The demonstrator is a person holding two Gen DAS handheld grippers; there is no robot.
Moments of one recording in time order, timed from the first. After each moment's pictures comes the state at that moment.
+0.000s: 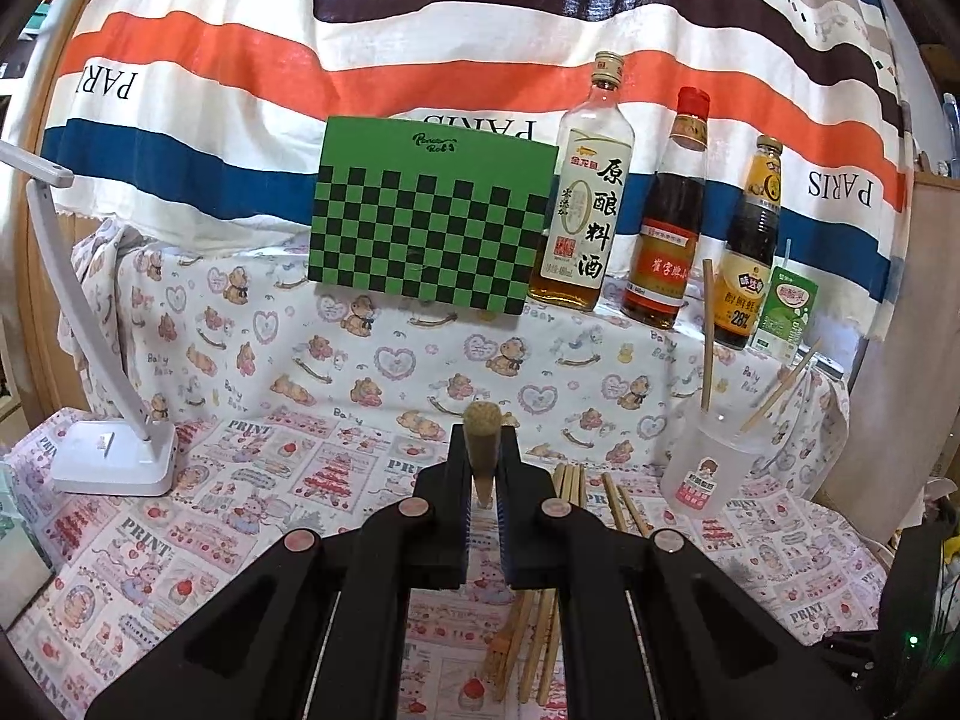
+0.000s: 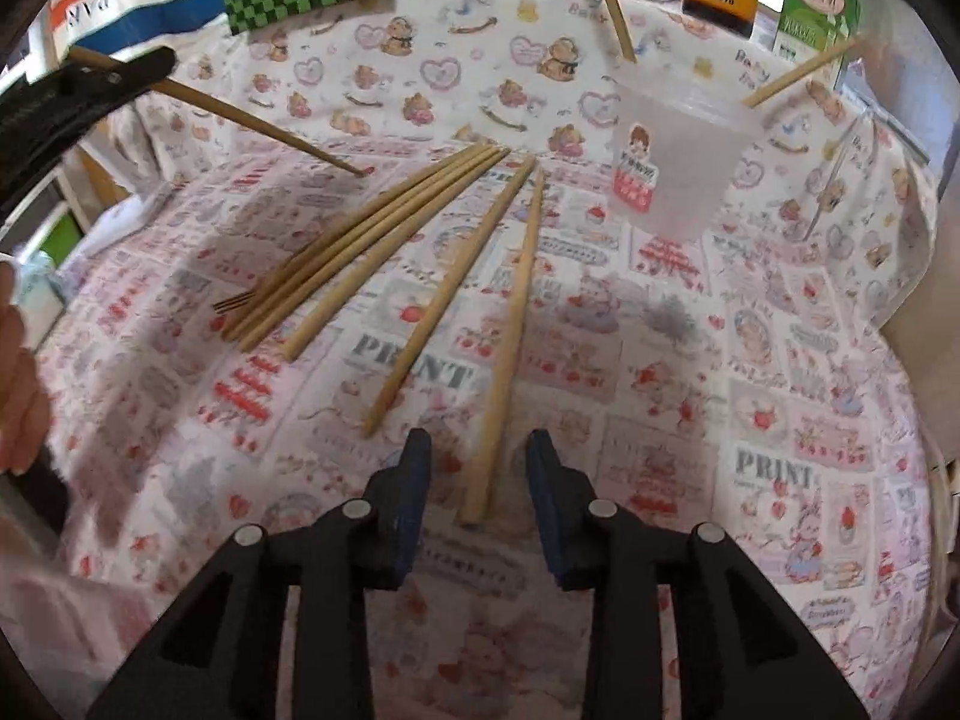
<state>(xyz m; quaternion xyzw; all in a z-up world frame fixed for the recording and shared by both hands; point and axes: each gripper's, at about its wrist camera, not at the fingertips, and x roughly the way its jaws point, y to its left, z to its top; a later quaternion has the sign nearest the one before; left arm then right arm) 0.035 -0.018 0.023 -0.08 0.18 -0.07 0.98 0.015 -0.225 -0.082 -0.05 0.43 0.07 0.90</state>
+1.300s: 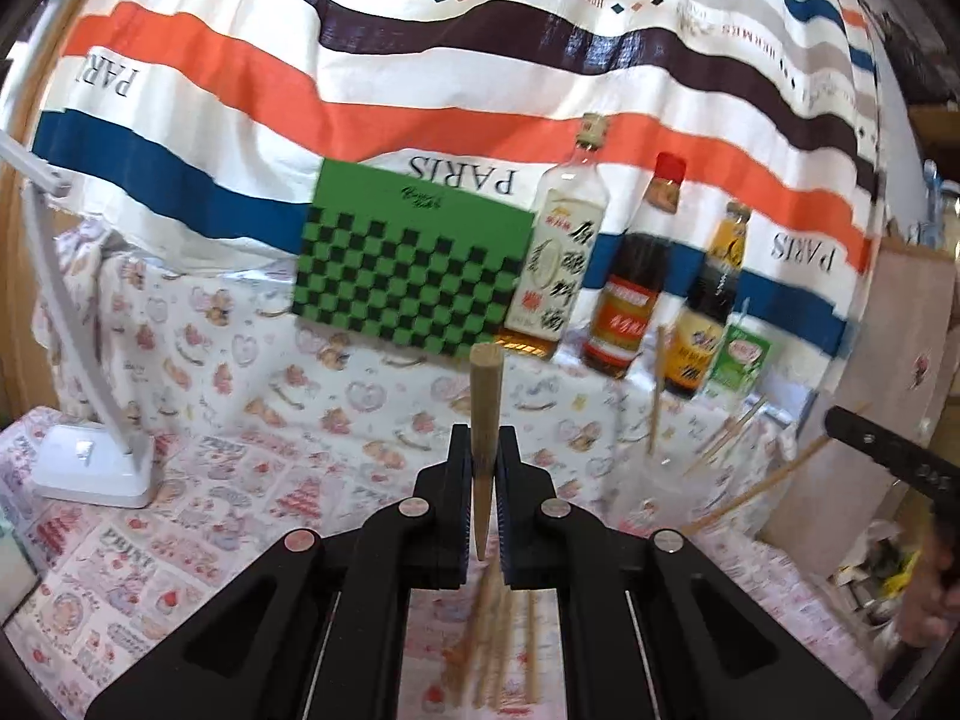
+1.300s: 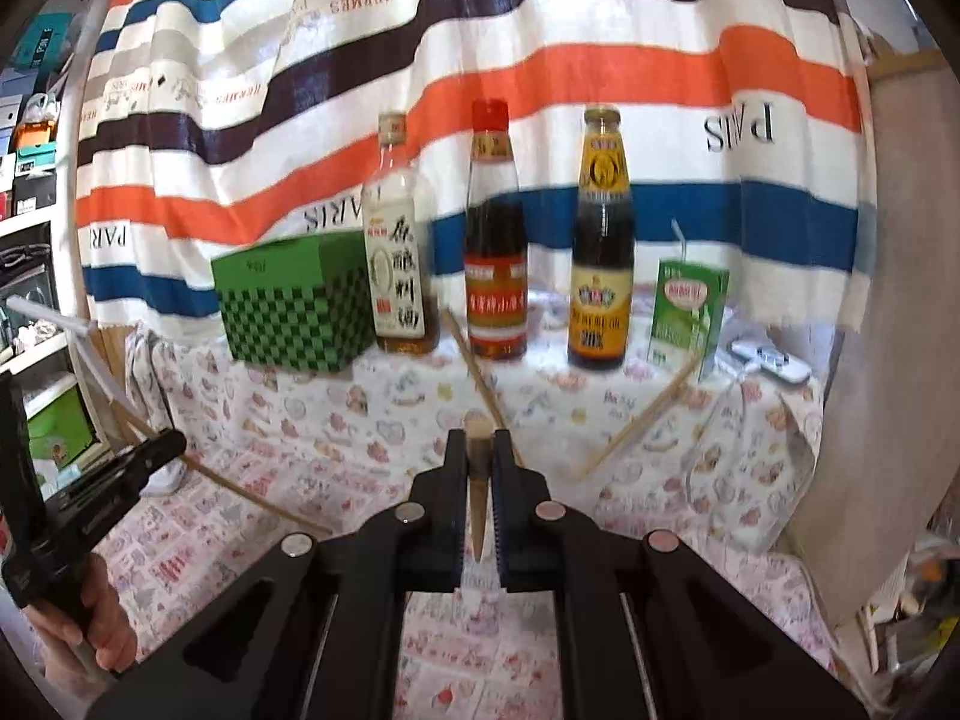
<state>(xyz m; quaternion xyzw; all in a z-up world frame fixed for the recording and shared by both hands) 0.024 -0.001 0.058 -0.13 0.16 -0.13 0.97 -0.012 -0.281 0.088 0.01 0.15 0.06 0.99</state>
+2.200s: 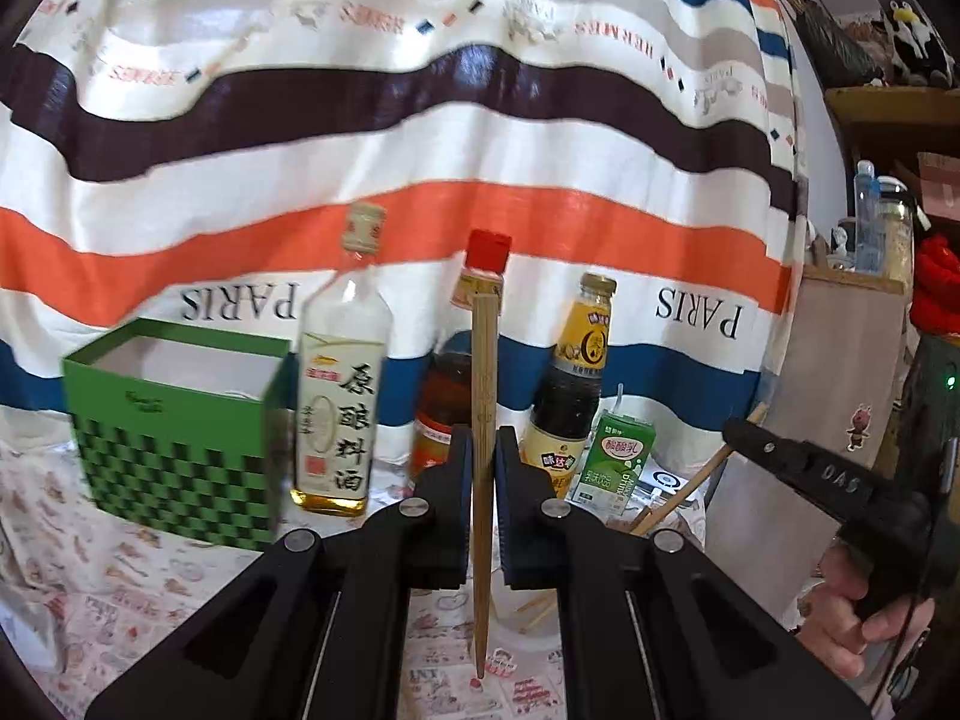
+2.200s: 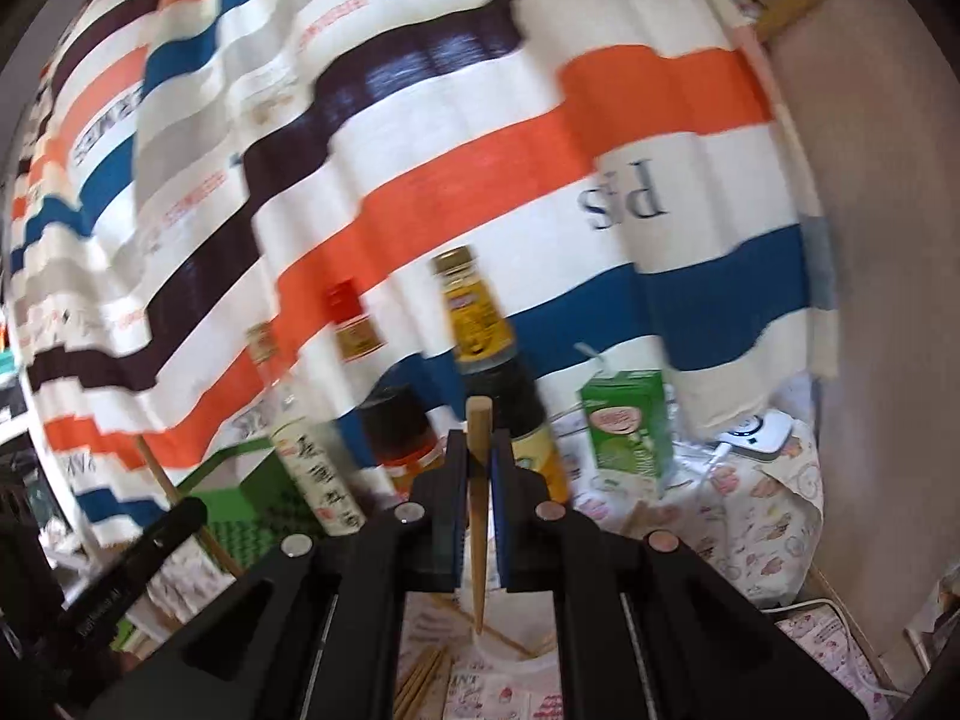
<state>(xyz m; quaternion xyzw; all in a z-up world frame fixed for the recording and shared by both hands) 0.091 -0.121 0.167 -0.08 0.11 -0.24 0.96 0.040 -0.378 0.147 0.19 0.08 0.02 0.98</state>
